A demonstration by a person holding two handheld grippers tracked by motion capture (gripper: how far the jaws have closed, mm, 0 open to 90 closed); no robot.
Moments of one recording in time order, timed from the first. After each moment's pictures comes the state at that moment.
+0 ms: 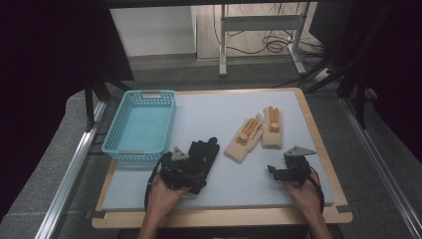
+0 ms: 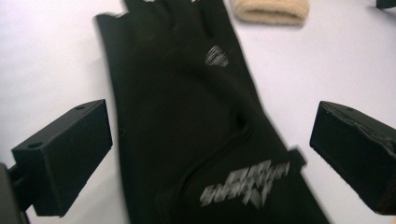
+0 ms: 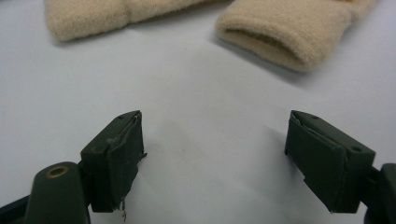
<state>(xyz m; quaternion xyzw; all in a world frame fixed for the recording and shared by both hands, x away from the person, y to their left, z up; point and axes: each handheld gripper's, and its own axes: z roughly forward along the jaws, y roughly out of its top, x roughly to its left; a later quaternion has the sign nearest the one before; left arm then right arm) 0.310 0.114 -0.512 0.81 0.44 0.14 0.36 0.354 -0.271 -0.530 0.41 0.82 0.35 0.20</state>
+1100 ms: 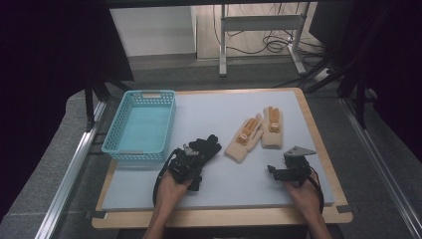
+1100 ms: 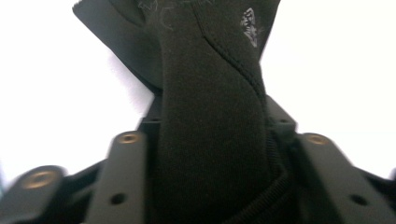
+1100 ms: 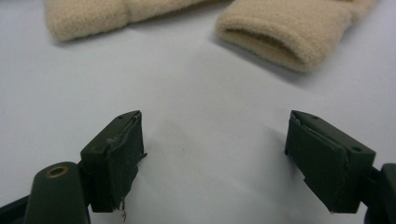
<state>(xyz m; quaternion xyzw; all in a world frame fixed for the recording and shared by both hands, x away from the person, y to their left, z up) 0.329 0.106 -0.523 0.83 0.46 0.15 0.28 0.353 -0.270 -0.530 0.41 0.82 0.35 0.20</state>
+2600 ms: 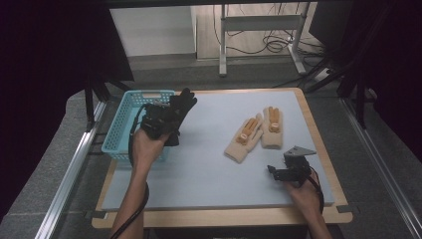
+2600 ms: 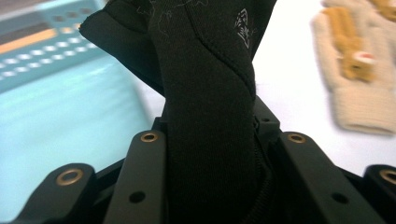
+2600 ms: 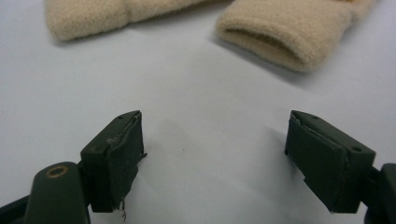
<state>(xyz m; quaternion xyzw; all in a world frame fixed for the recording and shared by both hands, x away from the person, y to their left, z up) 0.399 0.188 -0.411 0.77 0.51 0.19 0.32 0.353 -0.270 -0.530 0.41 0.82 0.35 0.20</state>
